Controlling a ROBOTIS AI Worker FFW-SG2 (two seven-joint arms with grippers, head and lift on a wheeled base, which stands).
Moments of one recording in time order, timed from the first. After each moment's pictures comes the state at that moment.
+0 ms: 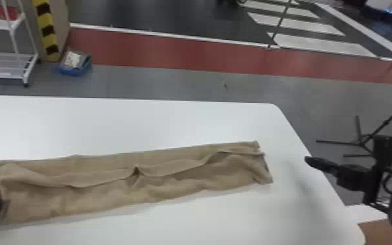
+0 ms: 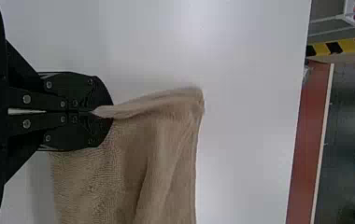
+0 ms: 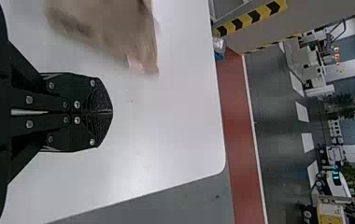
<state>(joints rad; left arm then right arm) 0.19 0.17 0.20 -2.14 0.15 1.30 -0.19 -0.02 -0.43 -0.62 -1.45 -0.02 0.67 0.91</state>
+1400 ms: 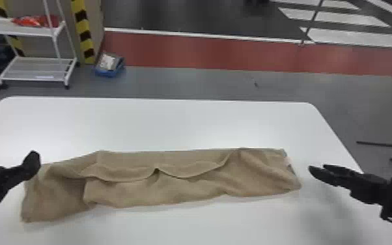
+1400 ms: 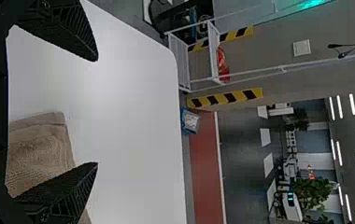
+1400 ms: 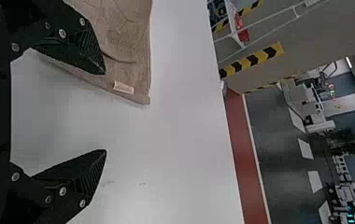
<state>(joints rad) 0.29 0.16 0.20 -2.16 0.07 0.76 -0.02 0.04 -0.34 -0.54 -1.54 -0.08 0.68 0.96</state>
